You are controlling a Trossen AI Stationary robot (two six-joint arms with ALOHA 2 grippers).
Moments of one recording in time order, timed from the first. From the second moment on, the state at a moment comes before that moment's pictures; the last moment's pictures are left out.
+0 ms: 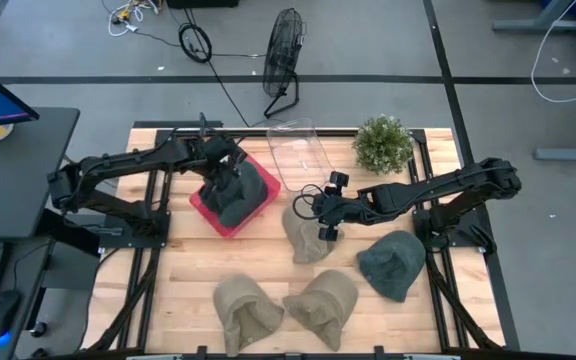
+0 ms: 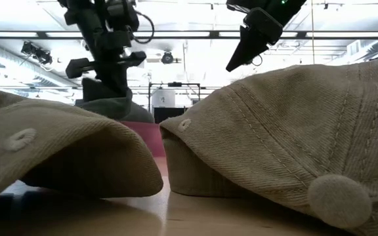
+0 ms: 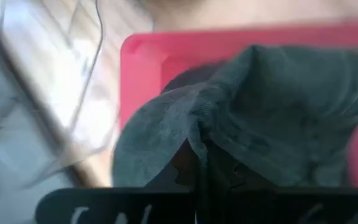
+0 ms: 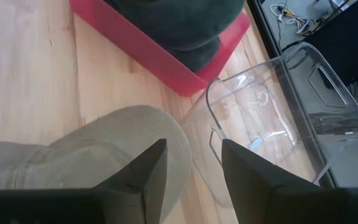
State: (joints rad) left arm 0.42 1.32 0.98 -0.72 0.10 1.16; right arm 0.16 1.49 1.11 -0.51 0.51 0.04
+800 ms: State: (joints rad) left arm 0.42 1.56 0.98 -0.60 0.07 0.53; right arm 0.16 1.49 1.11 -0.51 0.51 0.04
